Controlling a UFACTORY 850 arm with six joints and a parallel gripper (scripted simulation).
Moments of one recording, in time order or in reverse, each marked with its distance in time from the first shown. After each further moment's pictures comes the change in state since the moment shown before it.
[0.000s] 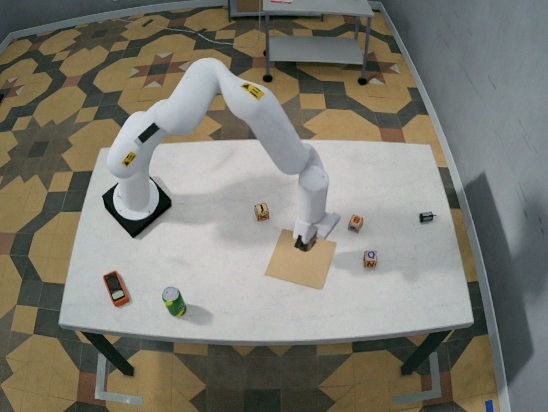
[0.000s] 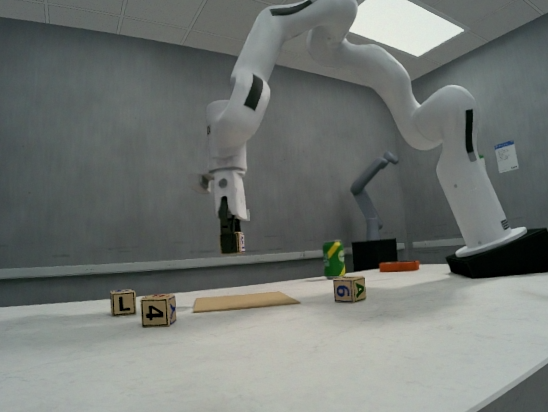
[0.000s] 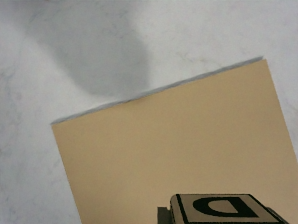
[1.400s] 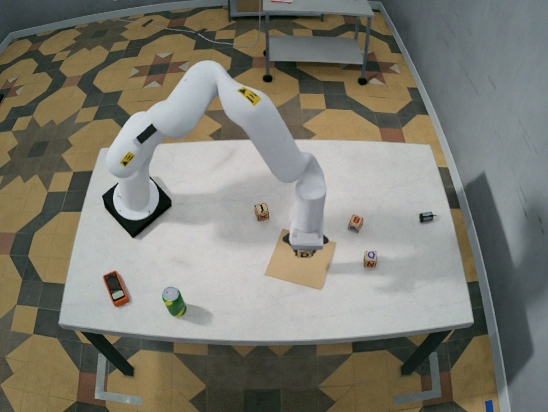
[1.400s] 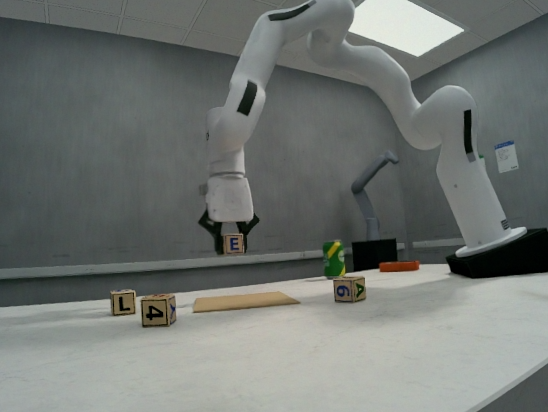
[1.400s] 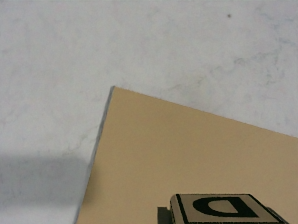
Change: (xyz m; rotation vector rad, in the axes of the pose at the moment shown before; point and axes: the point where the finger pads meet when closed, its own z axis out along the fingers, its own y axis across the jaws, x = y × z) arm 0.010 0.030 0.001 0.001 -0.004 0.994
